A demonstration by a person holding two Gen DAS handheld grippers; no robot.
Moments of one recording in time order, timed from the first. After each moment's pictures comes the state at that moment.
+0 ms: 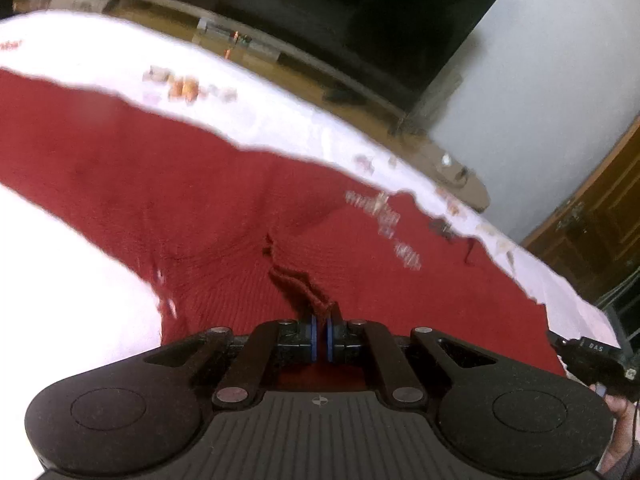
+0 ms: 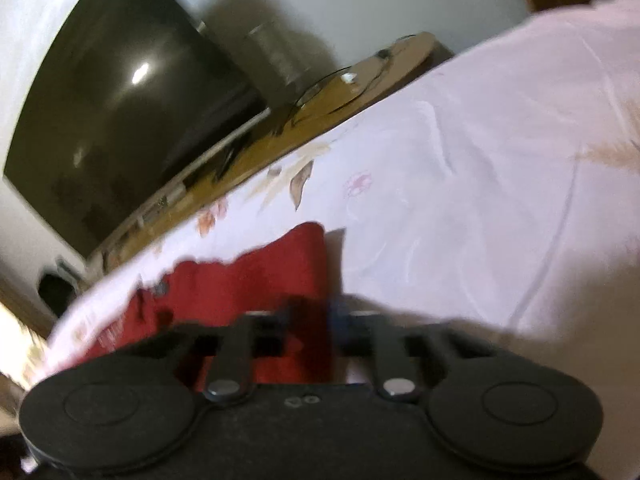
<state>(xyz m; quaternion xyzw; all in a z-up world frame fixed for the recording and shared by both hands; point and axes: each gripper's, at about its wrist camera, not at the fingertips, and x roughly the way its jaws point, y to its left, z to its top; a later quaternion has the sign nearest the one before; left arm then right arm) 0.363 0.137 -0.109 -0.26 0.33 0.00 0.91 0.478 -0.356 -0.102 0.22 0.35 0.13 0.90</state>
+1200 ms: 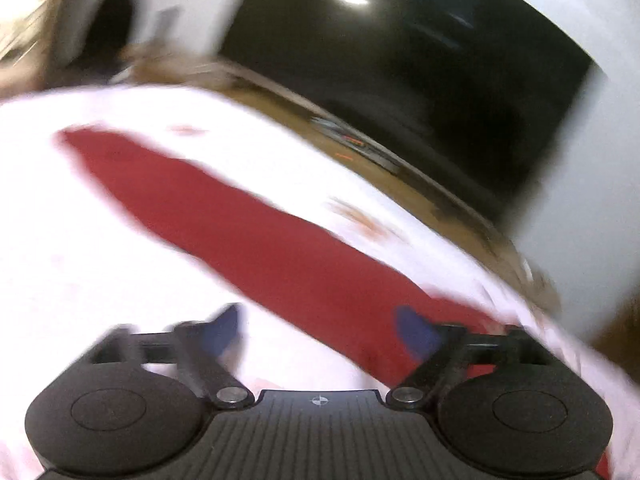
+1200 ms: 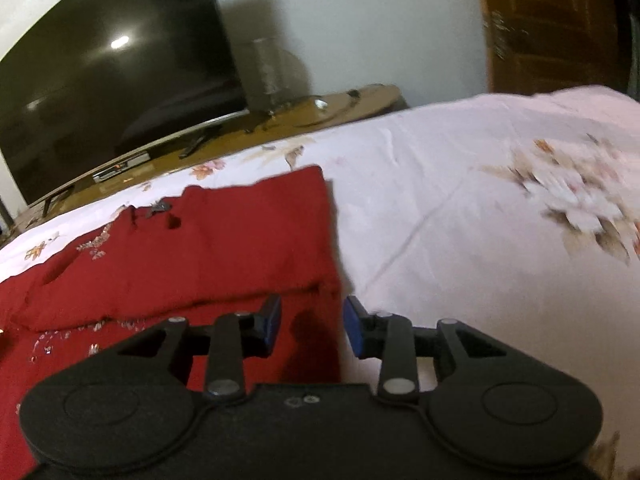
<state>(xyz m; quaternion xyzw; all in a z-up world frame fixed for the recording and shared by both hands) 0.279 0.294 -0.088 -0.31 0.24 0.18 0.90 0.343 -0.303 -0.074 0.10 0.33 0.02 0.94</state>
